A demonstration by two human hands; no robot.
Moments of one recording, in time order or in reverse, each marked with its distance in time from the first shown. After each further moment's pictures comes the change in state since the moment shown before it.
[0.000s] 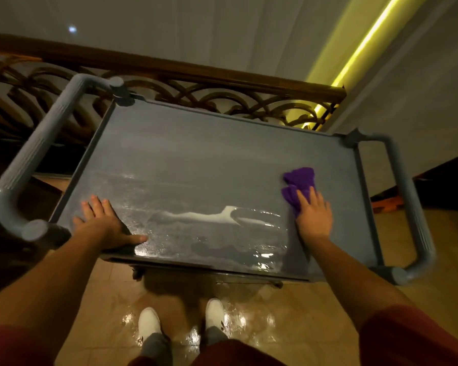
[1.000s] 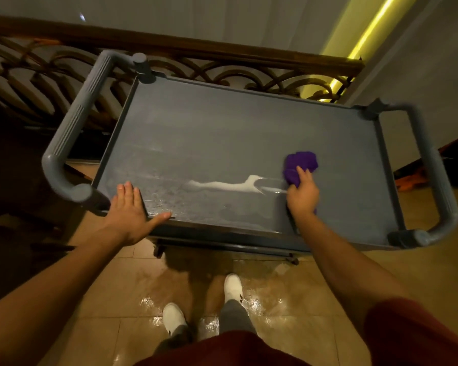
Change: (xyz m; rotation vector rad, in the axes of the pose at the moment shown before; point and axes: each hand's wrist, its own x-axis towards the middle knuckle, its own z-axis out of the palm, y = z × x) left_hand -0.032 -0.044 0.064 0.045 0.282 0.306; right_hand -0.062 -0.089 0.005 0.794 0.104 0.255
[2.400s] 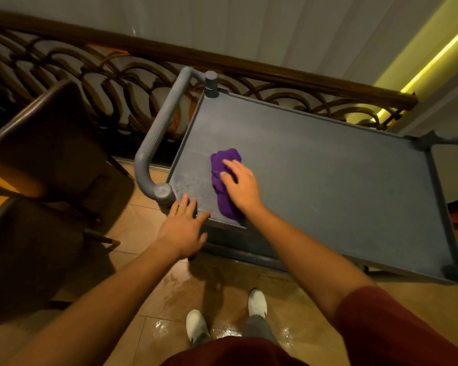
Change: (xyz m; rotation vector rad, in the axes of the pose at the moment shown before) left_hand -0.044 -0.054 -0.007 0.029 0.070 0.197; right_hand -0.116 -0.232 0.173 0.066 -0.377 -0.504
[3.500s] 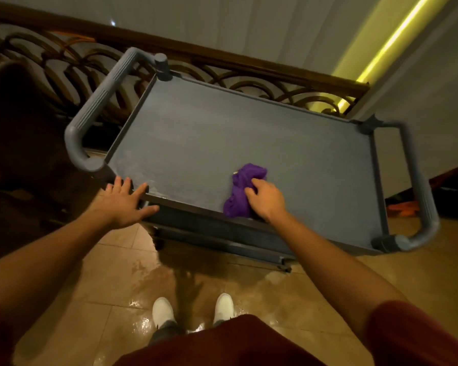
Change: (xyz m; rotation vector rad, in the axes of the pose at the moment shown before) left_hand 0.004 0.030 0.006 -0.036 -0.119 -0.245; right_hand -0.097 0.147 -0.161 -0.381 -0.113 0.152
